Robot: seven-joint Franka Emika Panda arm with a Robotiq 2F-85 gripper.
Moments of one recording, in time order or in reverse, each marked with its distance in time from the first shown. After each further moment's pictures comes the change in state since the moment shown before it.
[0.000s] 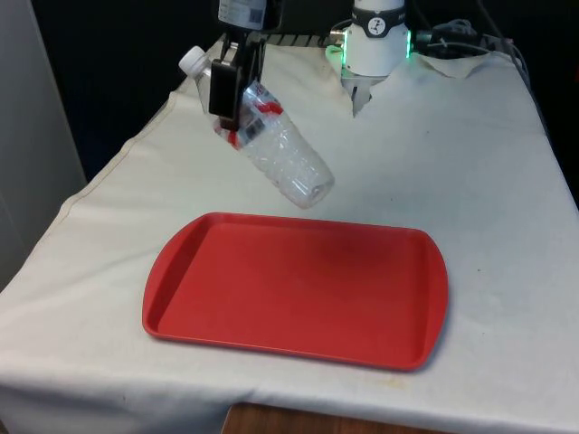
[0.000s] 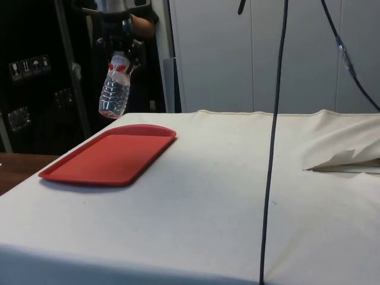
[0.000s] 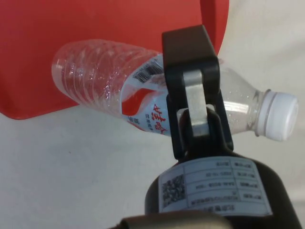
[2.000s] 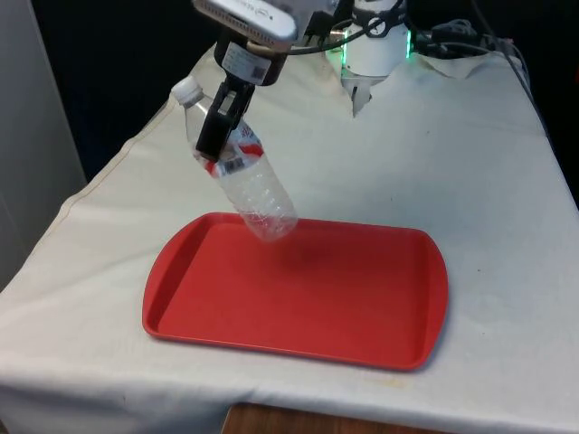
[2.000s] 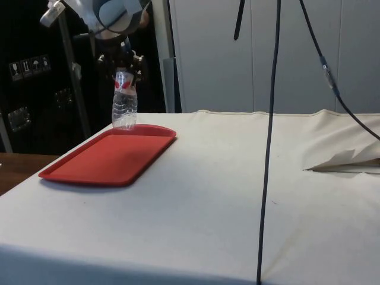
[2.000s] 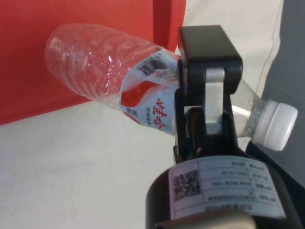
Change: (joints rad) arm 0.012 0.113 0.009 0.059 -0.280 0.000 0.174
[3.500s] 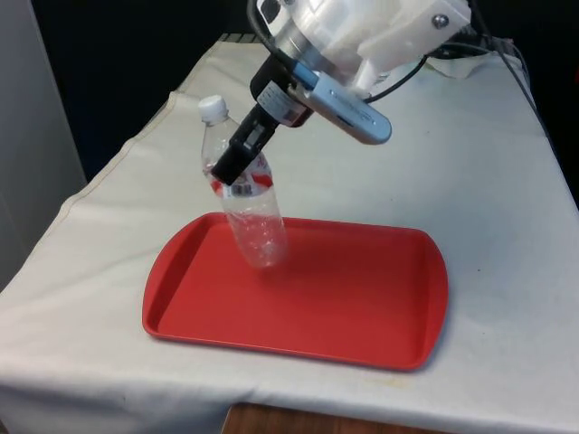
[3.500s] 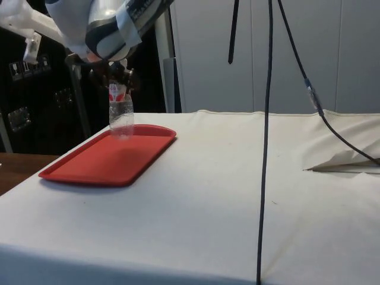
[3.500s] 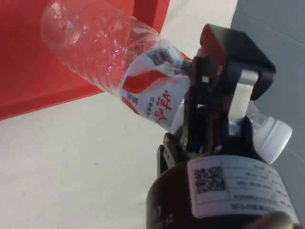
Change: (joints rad) arm 0.020 0.119 0.069 0.126 -0.289 -0.117 0.278
